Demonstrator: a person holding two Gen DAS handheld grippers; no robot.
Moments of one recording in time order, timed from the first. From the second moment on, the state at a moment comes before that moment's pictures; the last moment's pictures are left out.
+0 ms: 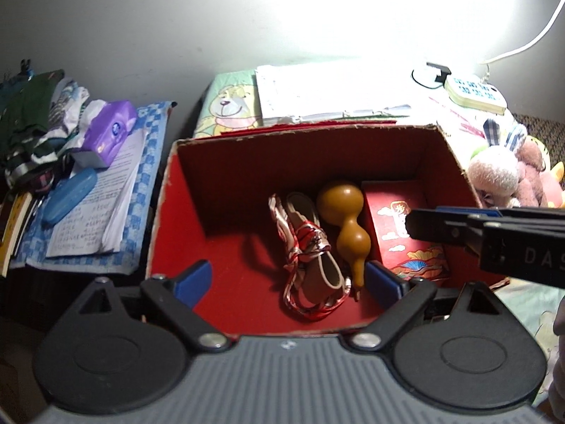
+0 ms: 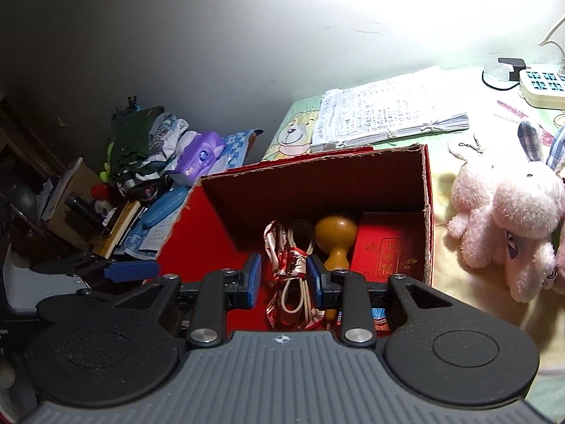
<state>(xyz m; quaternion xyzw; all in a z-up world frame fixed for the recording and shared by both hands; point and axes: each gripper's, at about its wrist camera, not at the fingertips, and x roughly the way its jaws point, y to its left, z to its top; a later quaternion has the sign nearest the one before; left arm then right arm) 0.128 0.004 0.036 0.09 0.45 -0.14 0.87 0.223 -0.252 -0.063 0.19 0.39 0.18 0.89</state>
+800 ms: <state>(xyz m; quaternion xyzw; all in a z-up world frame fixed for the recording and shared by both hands) 0.029 0.047 0.020 0.01 0.47 -0.15 0.87 0.168 -0.250 -0.116 0.13 0.44 0.35 0.81</state>
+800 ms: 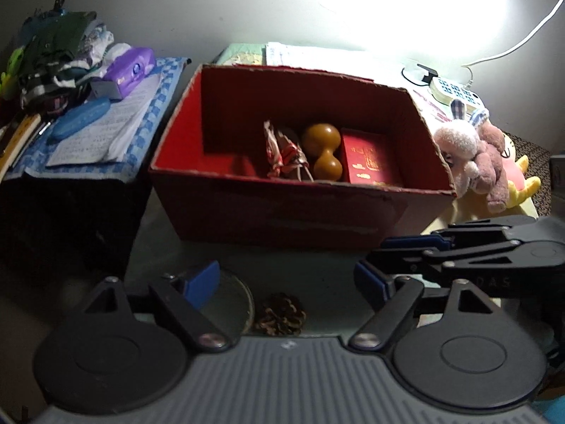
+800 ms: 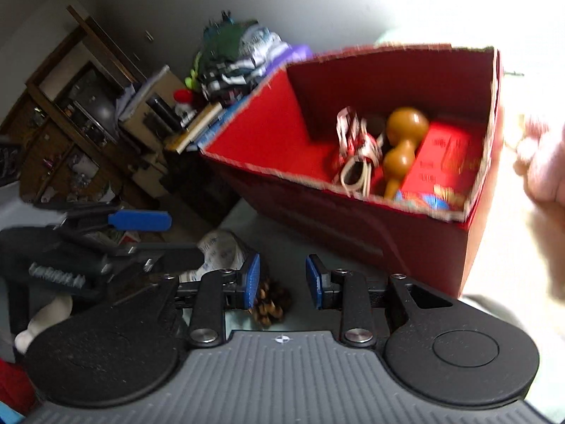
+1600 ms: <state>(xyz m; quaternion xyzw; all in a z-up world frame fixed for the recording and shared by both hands) 0.015 0.038 -0.085 -0.03 0.55 -0.15 0.82 0.187 -0.213 -0.172 0.21 0.55 0.37 0.72</state>
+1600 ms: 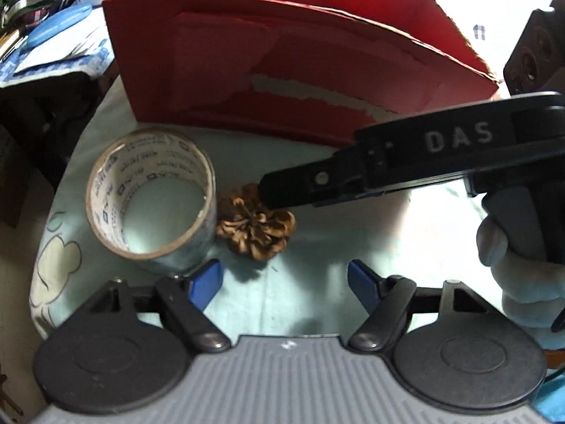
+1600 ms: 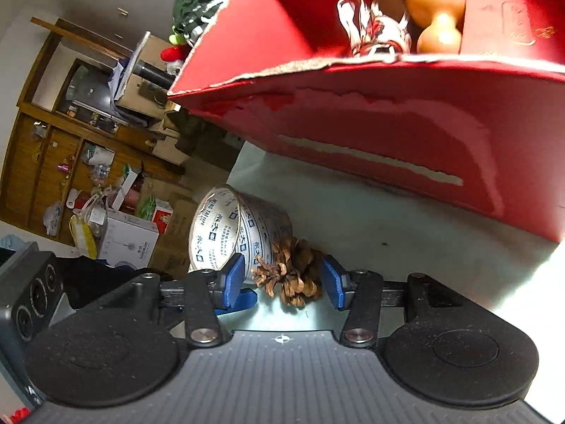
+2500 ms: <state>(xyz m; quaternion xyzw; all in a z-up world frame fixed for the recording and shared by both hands) 0.011 0.017 -0.095 0.01 0.55 -0.20 0.81 0.167 -0.259 -0.180 0.25 0.57 0.32 0.71</state>
